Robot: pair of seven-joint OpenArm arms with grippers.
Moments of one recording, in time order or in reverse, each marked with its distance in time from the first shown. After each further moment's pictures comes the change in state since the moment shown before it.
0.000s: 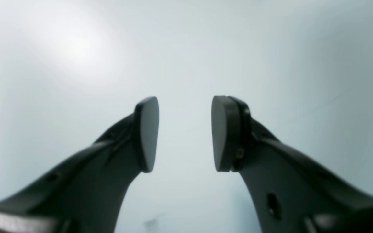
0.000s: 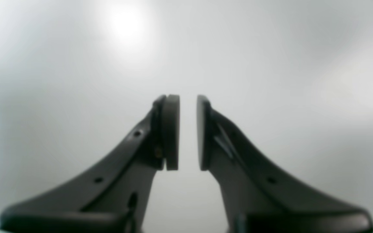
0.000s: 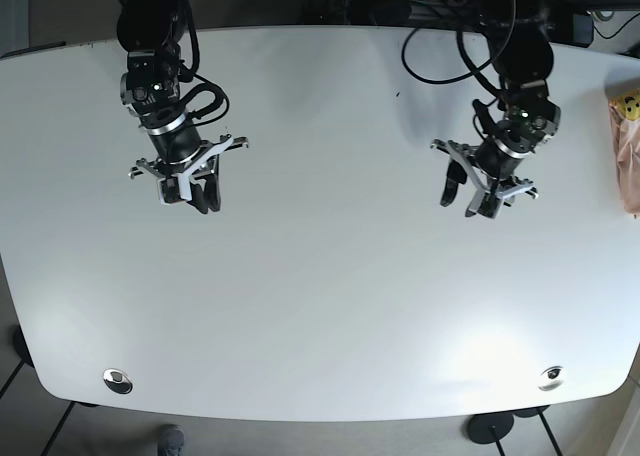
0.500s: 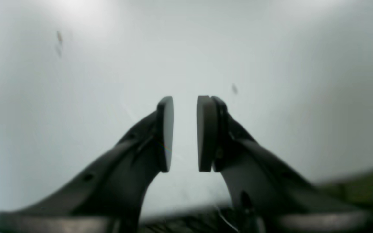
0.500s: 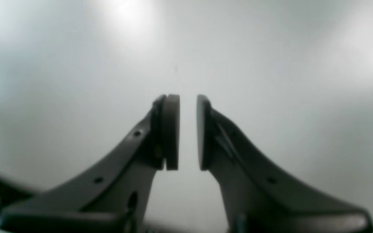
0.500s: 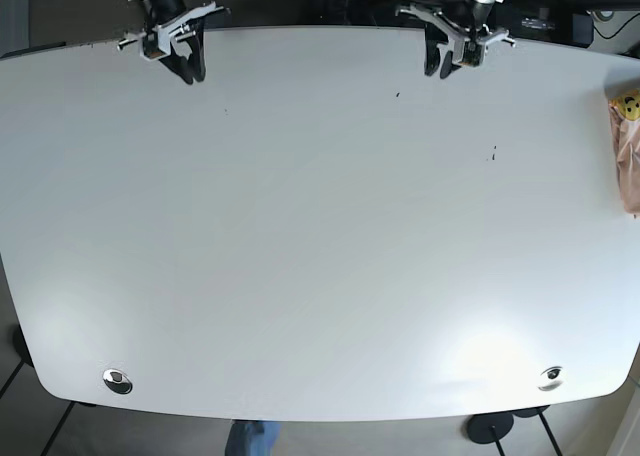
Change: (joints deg) left arm 41.9 13.5 -2.3 17.6 -0.9 8.2 -14.8; right arm -33.8 4.4 2.3 -0.6 0.2 1.7 30.5
